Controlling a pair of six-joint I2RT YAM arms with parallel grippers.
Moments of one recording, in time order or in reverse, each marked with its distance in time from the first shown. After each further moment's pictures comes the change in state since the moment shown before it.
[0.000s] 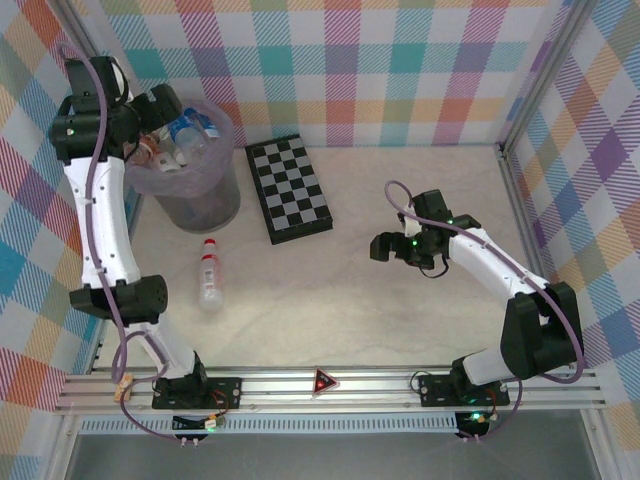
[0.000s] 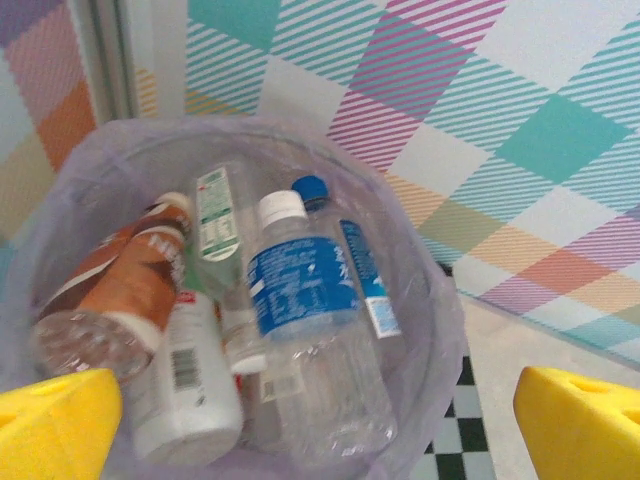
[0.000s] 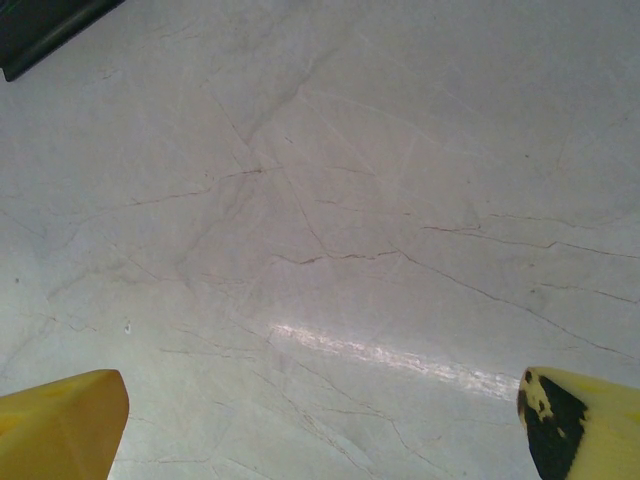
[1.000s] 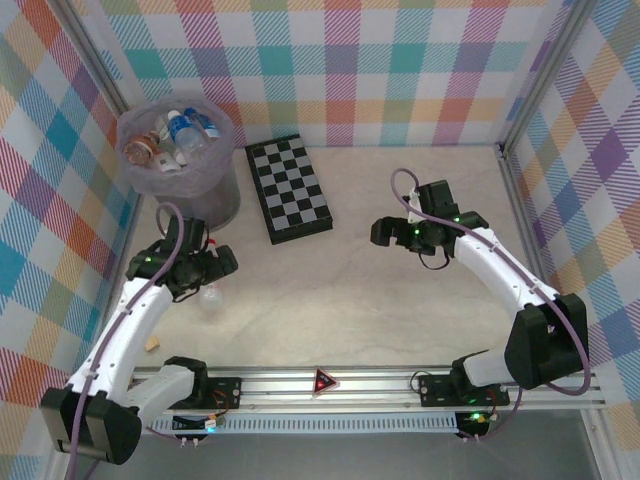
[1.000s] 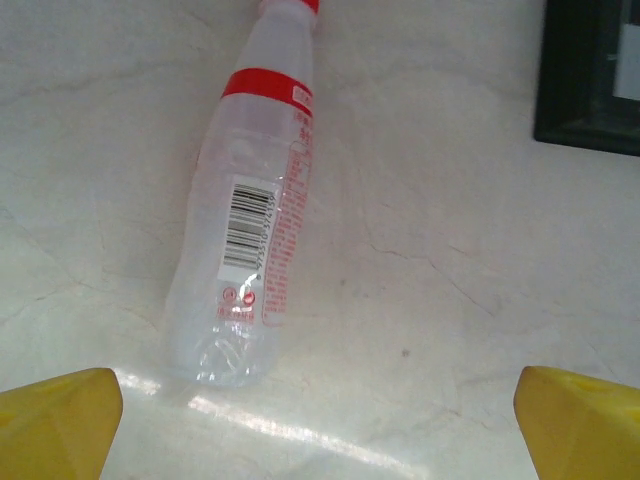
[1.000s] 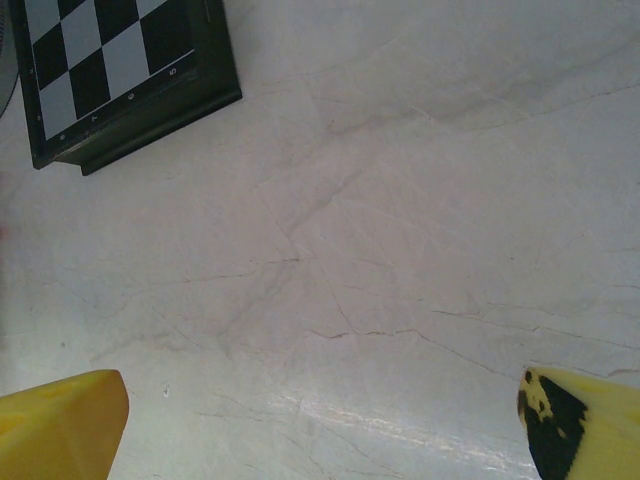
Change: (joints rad) left arm -0.307 -0.748 -1.531 0.234 -0.136 -0.294; right arm 0.000 -0.051 0.050 0.064 0.053 0.036
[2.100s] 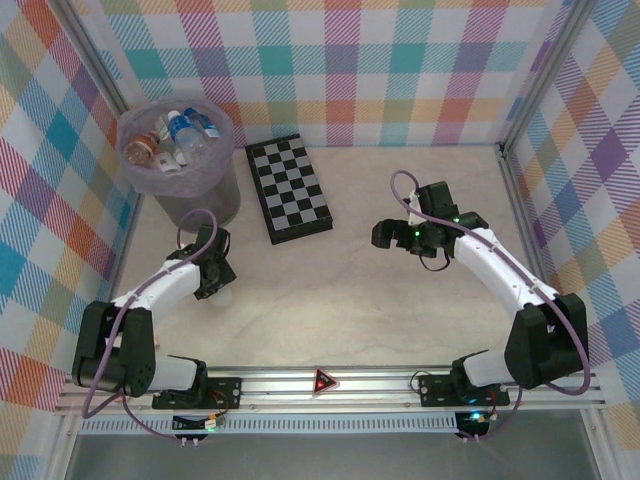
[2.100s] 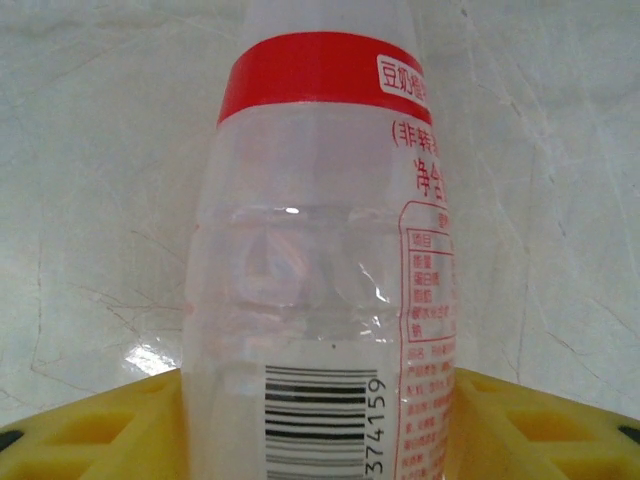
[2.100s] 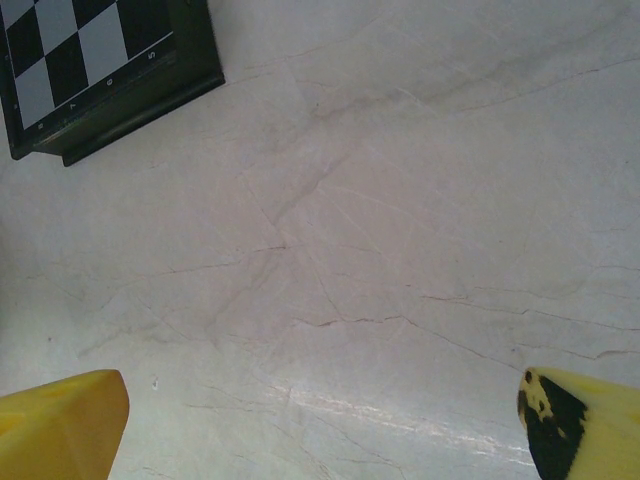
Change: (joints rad) left arm 0.019 0.323 -0.182 0.373 -0.141 -0.125; right arm 0.000 0.001 -0.006 -0.021 0.010 0.000
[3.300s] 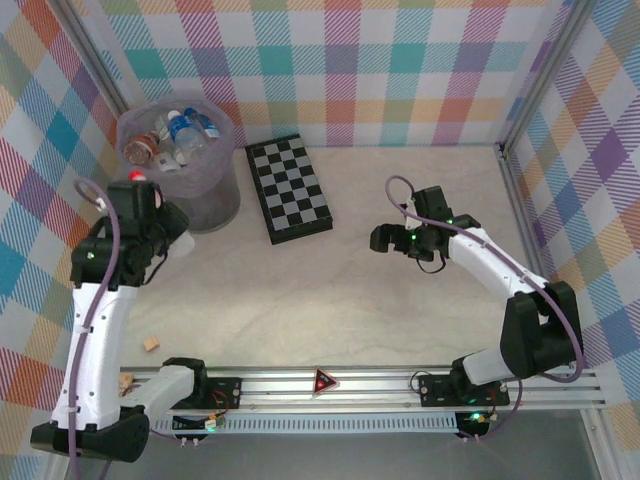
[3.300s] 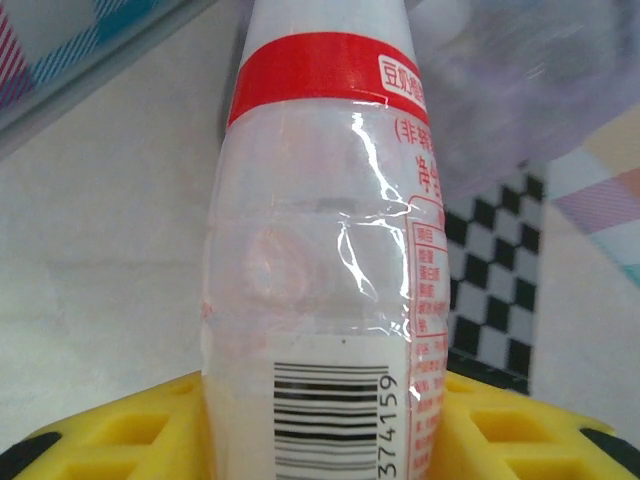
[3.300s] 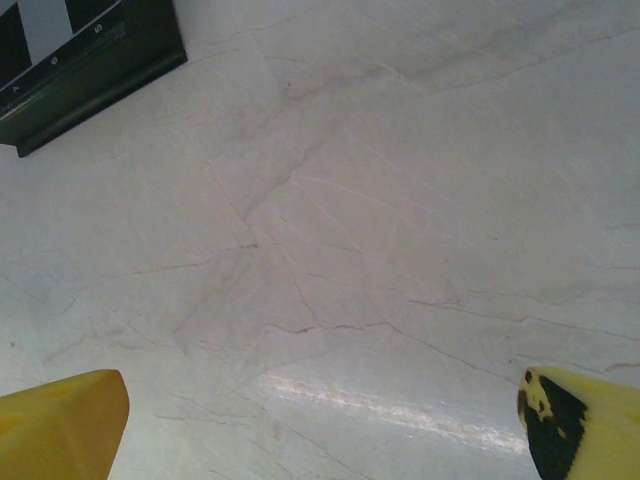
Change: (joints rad) left arm 0.097 -0.306 0.761 -0.565 0.048 0.004; right arm 0.000 0.047 -0.051 0.058 0.005 -0.004
